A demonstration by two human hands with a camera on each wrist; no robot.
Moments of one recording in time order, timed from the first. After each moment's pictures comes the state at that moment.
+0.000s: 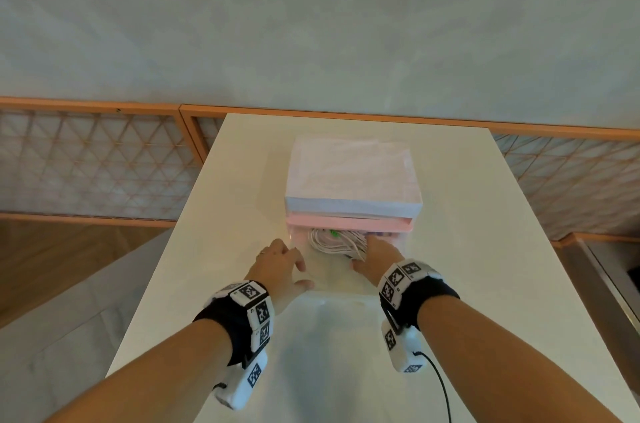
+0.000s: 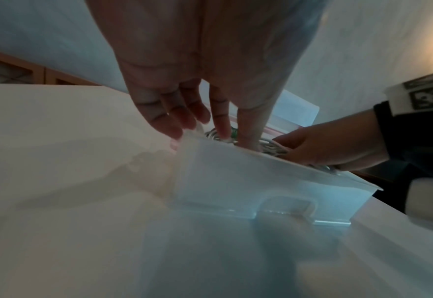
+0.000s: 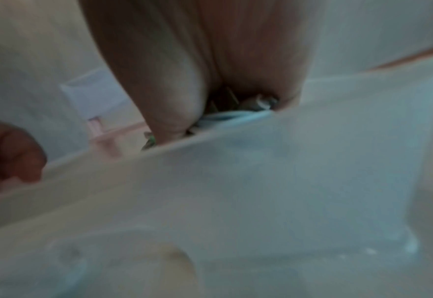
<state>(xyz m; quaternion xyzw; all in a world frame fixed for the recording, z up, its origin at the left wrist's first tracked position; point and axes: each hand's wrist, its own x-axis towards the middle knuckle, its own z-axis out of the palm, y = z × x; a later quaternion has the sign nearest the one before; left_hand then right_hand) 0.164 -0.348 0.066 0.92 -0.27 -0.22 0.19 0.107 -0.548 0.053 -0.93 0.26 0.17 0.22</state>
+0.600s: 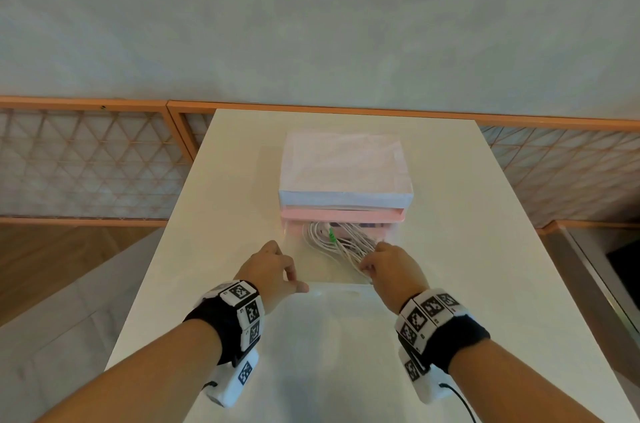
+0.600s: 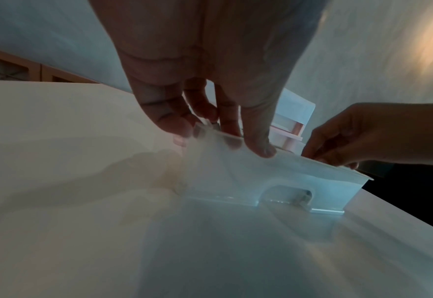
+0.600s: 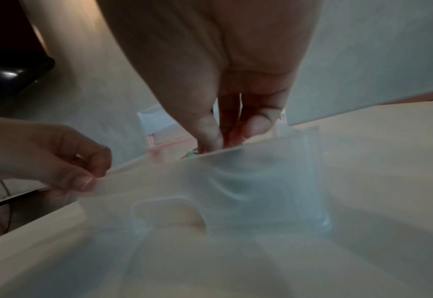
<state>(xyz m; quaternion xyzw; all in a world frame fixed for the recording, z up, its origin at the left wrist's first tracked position) 0.163 -0.339 0.060 0.91 -0.27 -0.24 0.19 0.048 -0.542 0.067 -0.97 0.17 0.06 0.17</state>
